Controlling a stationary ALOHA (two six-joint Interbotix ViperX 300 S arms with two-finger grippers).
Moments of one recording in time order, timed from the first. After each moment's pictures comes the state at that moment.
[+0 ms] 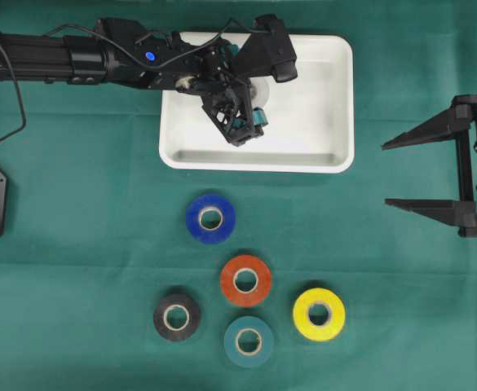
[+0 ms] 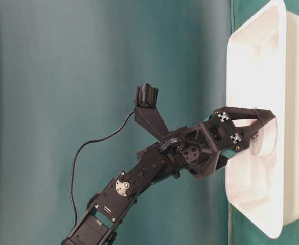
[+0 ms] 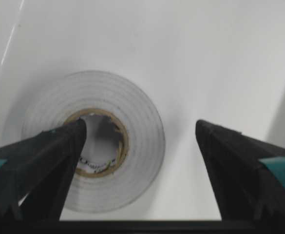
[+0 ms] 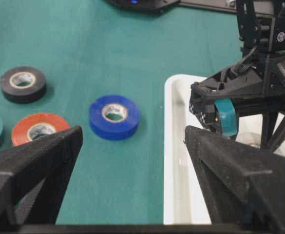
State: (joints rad) left arm 0.34 0.34 0.25 0.00 0.41 0.02; right arm -0.01 -0.82 1.16 -0.01 -0.14 0.05
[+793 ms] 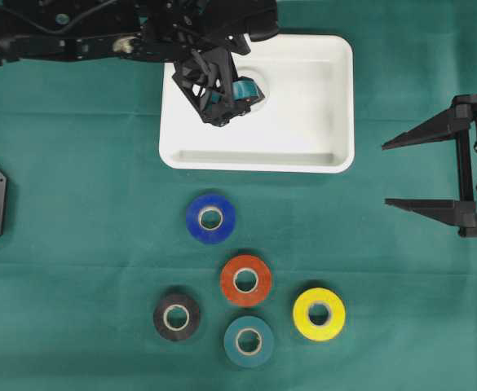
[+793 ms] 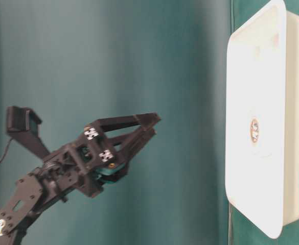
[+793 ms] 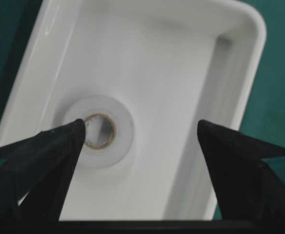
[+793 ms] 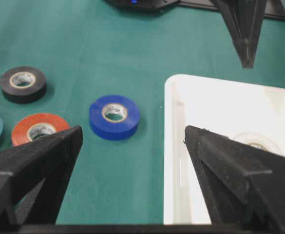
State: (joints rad) left arm 0.30 0.01 0.20 0.00 0.62 0.02; right arm -0.01 -0.82 1.16 -0.01 -0.14 0.05
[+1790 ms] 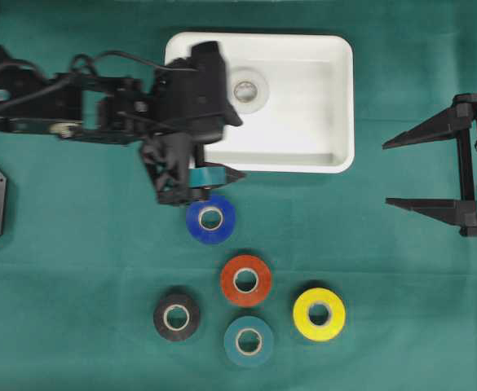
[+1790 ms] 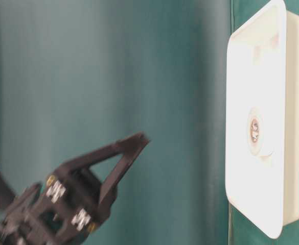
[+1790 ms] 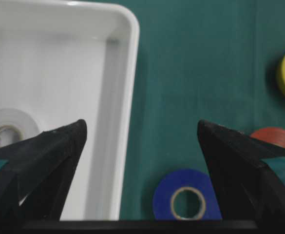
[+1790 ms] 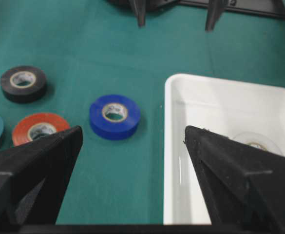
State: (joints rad) left arm 0.09 -0.19 0.44 0.00 0.44 0.02; right arm -0.01 -0.83 1.14 -0.01 -0.11 0.05
